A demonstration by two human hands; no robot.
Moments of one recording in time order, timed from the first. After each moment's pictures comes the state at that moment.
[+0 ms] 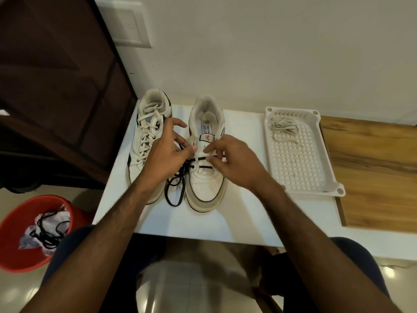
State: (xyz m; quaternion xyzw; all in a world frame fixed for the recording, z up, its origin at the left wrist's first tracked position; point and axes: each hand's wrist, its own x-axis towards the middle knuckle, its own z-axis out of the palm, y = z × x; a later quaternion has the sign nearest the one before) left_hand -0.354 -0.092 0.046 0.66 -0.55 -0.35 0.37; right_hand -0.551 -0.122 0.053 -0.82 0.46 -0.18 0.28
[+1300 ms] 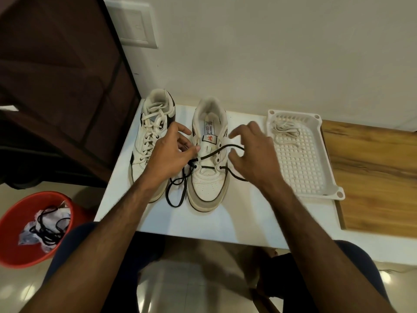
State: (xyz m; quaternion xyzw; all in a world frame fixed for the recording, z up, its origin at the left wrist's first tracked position) left_hand -0.351 -0.093 0.043 0.67 -0.55 -0.34 0.36; right_hand -0.565 -0.121 0.062 -0.79 0.55 -0.23 0.14
